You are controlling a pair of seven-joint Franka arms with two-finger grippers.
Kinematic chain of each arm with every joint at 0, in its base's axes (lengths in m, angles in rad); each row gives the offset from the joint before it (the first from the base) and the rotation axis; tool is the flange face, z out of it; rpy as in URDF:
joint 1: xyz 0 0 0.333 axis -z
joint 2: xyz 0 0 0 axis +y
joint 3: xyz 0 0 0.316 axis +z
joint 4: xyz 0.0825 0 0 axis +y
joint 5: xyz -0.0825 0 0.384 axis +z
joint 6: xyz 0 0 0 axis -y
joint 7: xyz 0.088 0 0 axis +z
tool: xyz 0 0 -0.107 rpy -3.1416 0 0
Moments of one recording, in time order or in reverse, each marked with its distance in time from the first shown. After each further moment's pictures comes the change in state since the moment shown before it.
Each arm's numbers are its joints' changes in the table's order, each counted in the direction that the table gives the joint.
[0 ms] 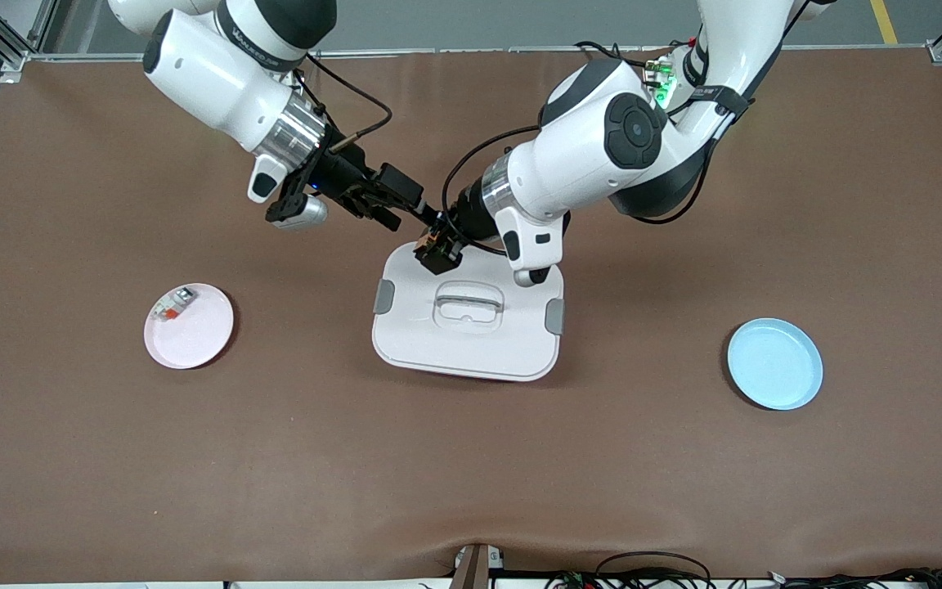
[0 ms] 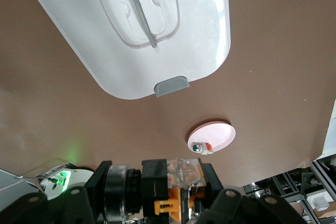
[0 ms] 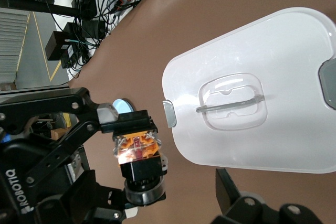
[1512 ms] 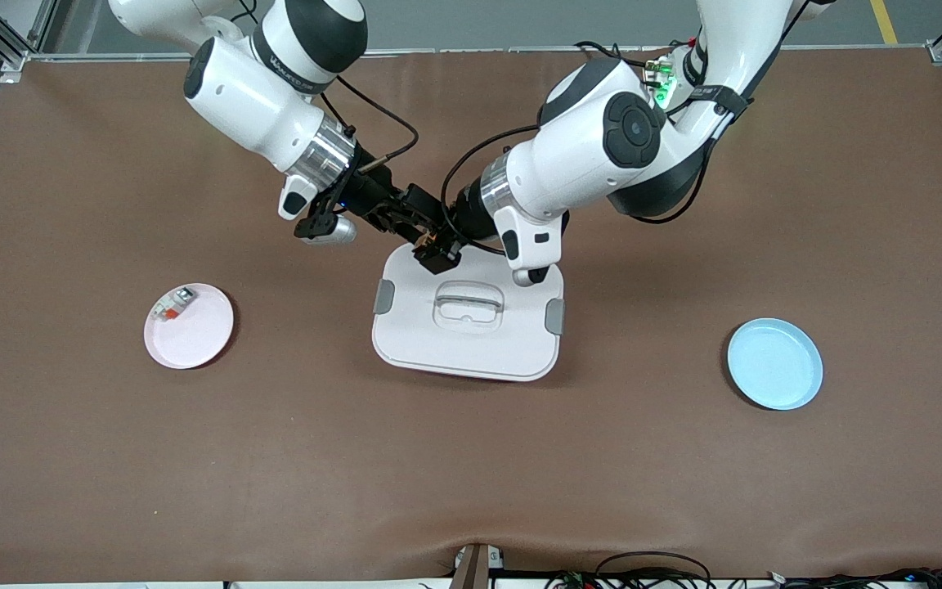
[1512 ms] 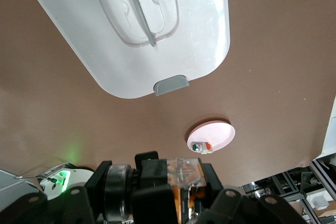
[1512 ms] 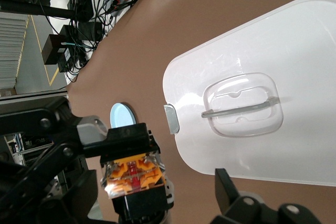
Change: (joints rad) left arm 0.004 0.000 0.001 -0.001 0.000 0.003 0.000; right arm -0.050 0.092 -0.010 -0.054 0.012 0.060 -0.022
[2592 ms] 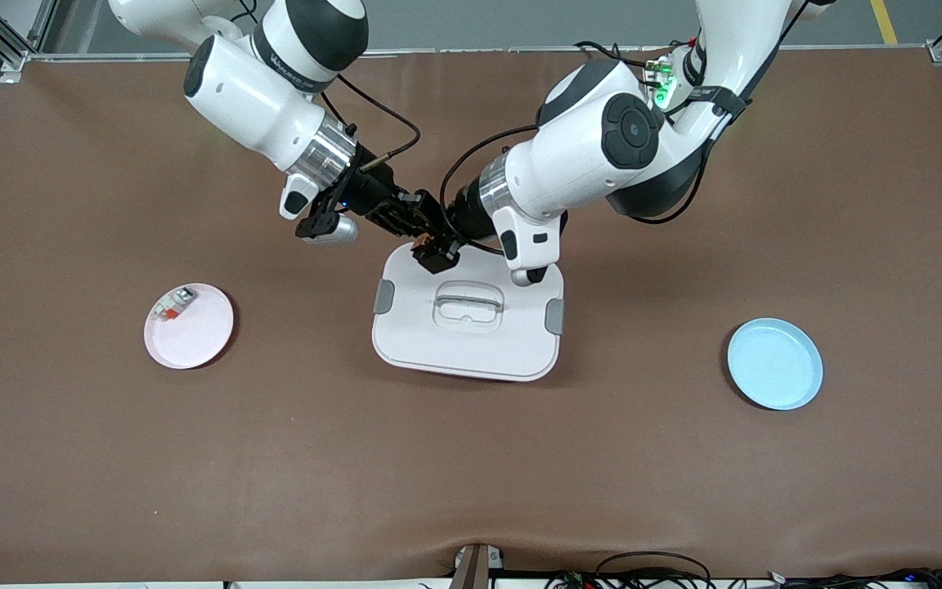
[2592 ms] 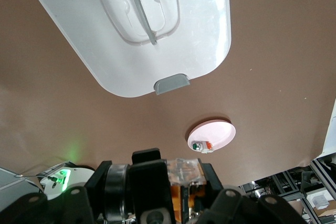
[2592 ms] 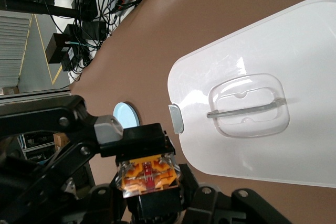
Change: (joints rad) left arm 0.000 0.003 -0.001 -0.002 -0.004 0.001 0.000; right arm -0.001 0.003 0.001 -0.016 0.001 -0.002 0.006
